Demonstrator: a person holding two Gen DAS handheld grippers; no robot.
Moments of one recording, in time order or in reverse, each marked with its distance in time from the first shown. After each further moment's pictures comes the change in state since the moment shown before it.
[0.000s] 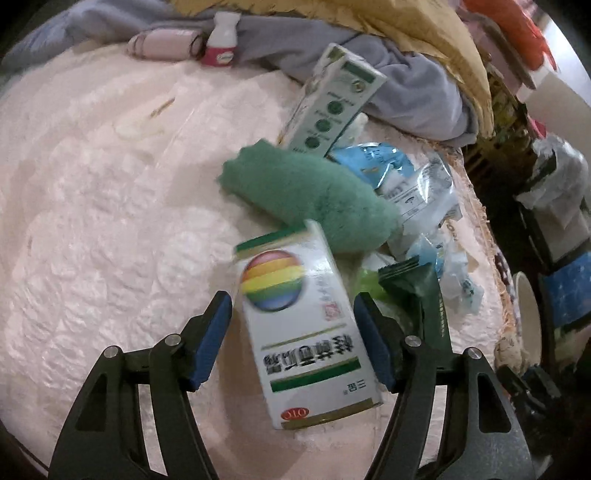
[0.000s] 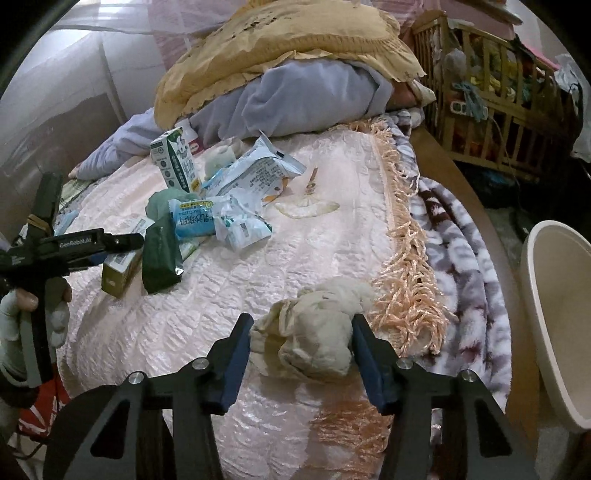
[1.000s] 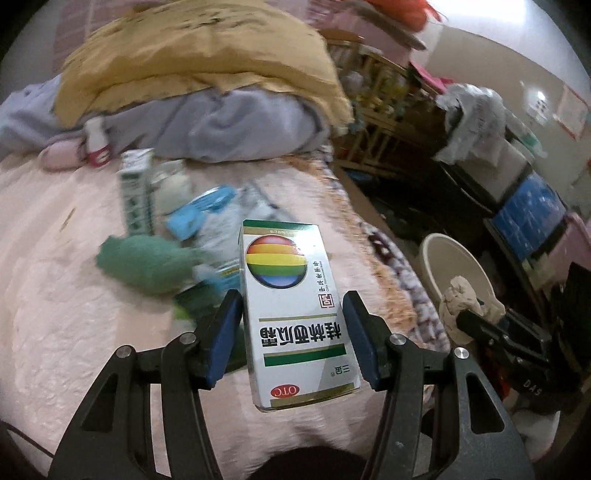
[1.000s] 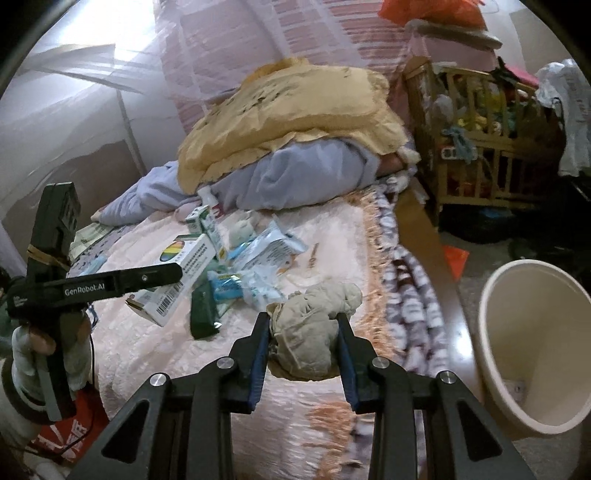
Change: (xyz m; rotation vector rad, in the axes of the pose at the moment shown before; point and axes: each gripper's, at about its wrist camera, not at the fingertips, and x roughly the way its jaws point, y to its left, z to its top) left arm -0.075 -0.154 -0.022 0.360 -0.117 -0.156; right arm -0.094 -0.018 0.013 0.038 -0.207 0.055
